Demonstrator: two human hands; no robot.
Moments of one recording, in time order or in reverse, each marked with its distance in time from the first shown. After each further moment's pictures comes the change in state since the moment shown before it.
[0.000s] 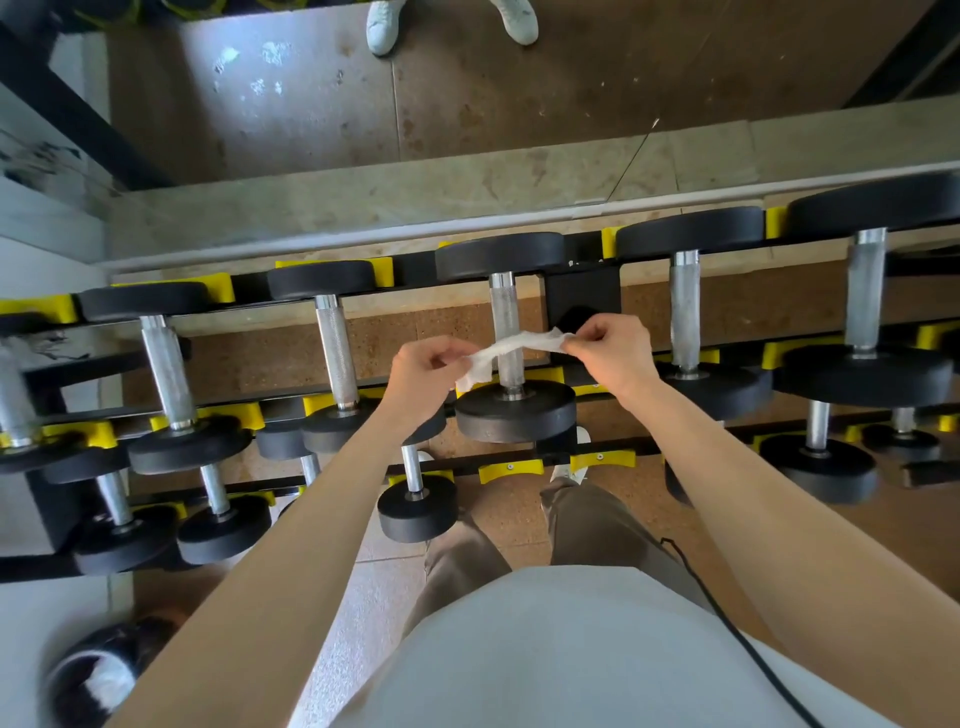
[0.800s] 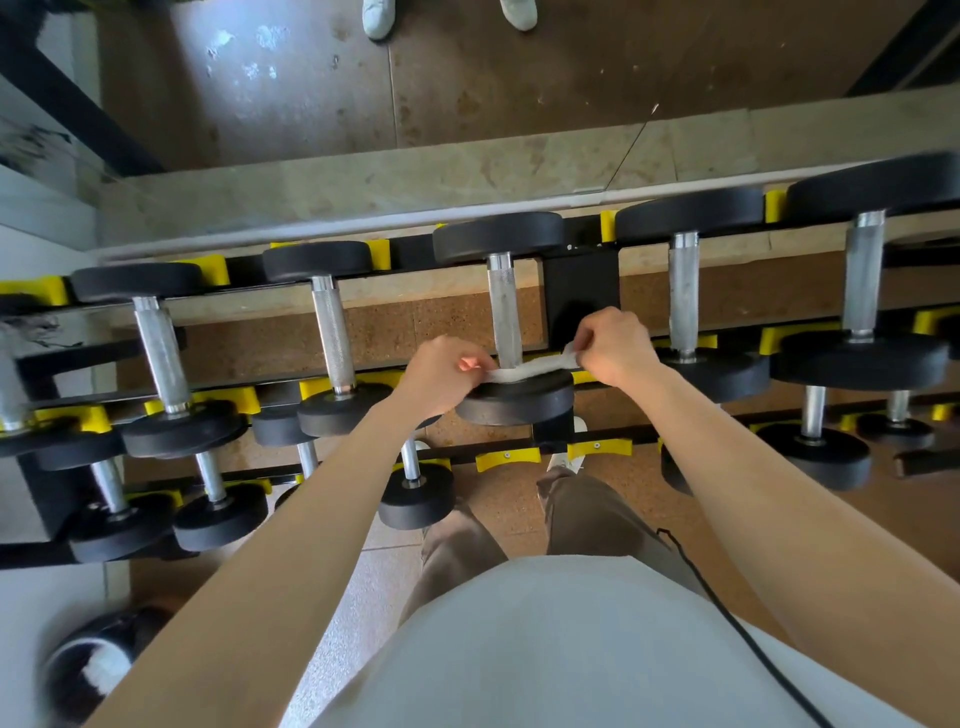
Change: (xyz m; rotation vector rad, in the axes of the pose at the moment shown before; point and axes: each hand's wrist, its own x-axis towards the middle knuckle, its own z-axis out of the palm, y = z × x) left_hand -0.002 0.007 0.014 0.424 -0.259 0.094; right_hand -0.001 0.008 -0.004 -0.494 -0.167 -0.079
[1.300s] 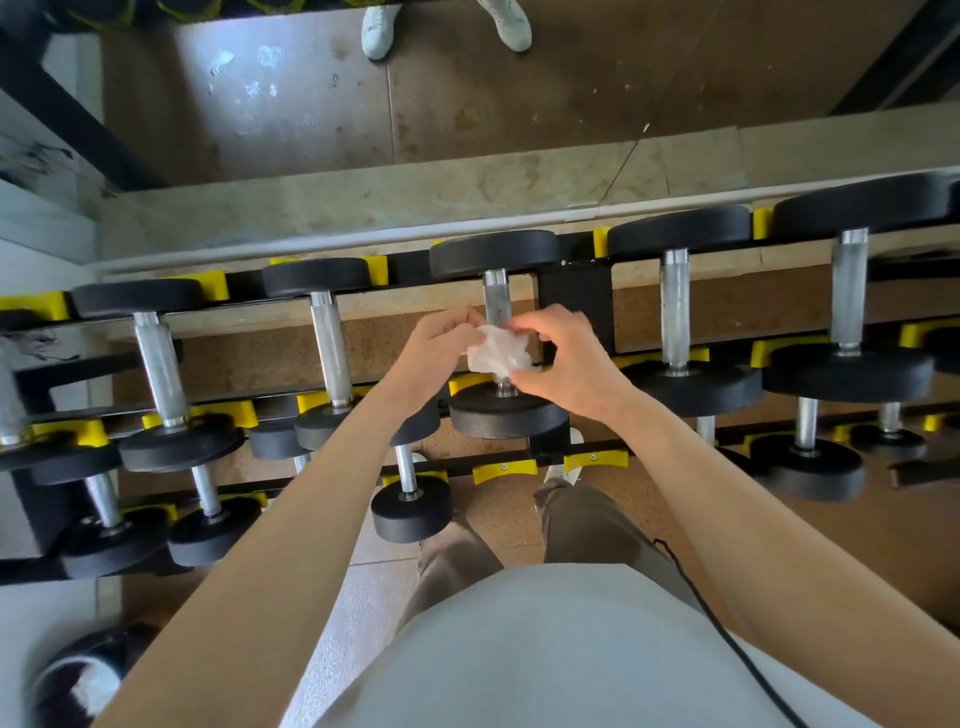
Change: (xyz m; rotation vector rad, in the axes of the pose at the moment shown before) left_hand -0.011 0.044 -0.037 -0.556 0.119 0.002; right_hand -0.031 -0.040 -0.004 0.320 0.093 -0.418
